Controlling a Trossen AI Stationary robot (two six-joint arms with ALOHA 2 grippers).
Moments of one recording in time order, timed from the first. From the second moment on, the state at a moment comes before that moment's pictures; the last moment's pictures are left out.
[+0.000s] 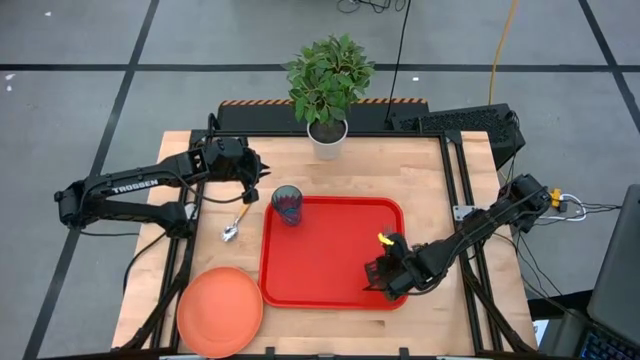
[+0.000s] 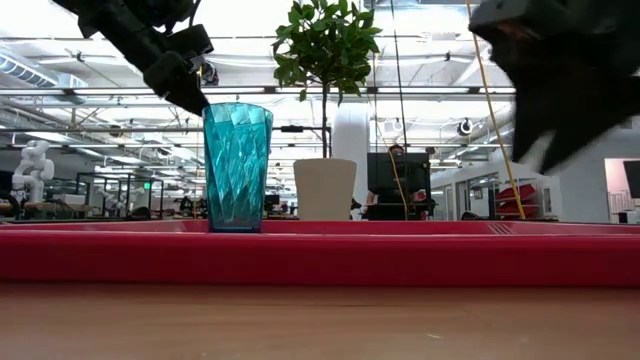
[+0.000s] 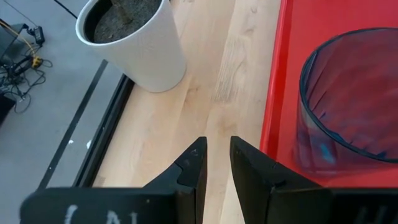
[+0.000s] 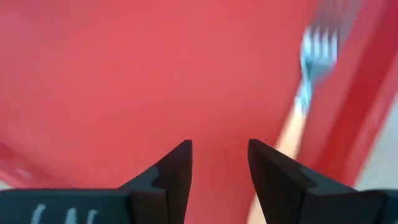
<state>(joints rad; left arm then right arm) 0.41 1.00 0.76 -0.44 -0.02 0.31 0.57 1.57 1.02 -0.84 0.43 1.75</state>
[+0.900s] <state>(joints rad) 0.40 0.96 0.82 -0.81 -0.09 0.00 0.37 1.53 1.02 -0.22 0.55 0.28</state>
